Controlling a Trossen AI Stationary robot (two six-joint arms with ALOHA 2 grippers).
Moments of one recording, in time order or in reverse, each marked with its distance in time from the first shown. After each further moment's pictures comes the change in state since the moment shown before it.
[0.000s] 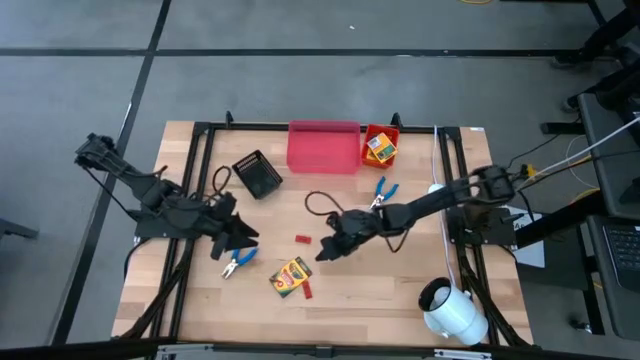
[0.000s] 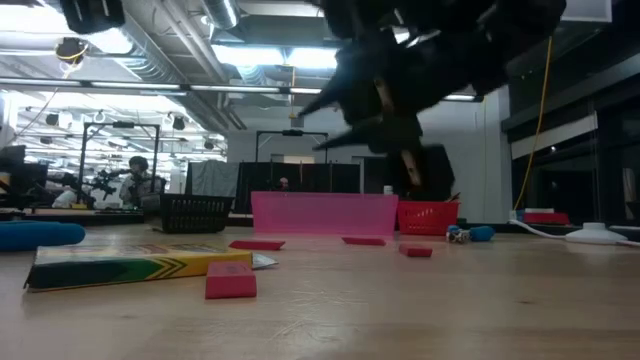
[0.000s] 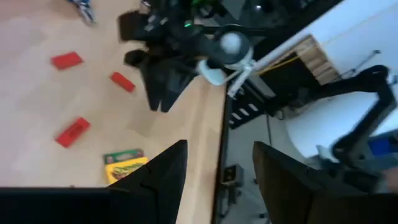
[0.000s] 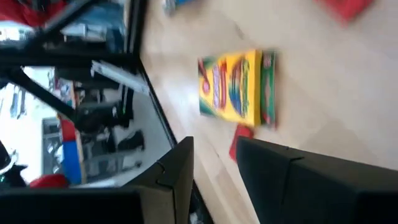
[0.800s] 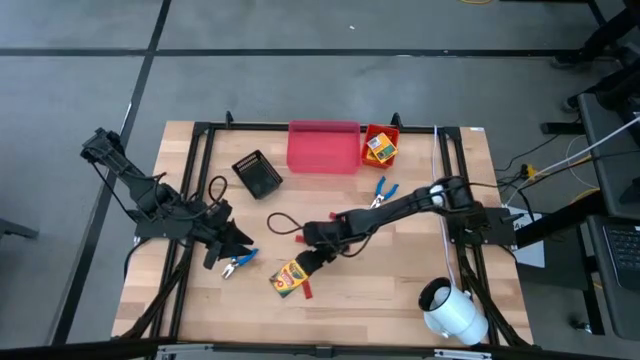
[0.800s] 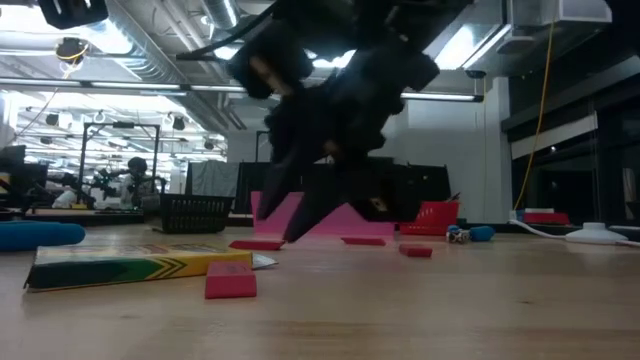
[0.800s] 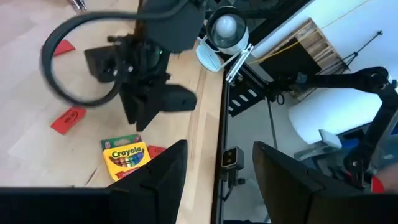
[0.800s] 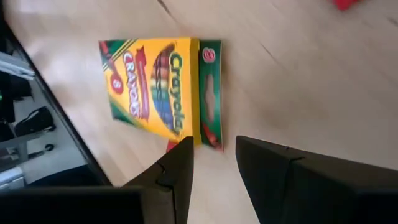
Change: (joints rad) left arm -0.110 0.005 0.000 -0.031 -0.068 -0.006; right arm -0.001 0.300 0.495 -0.631 -0.036 -0.180
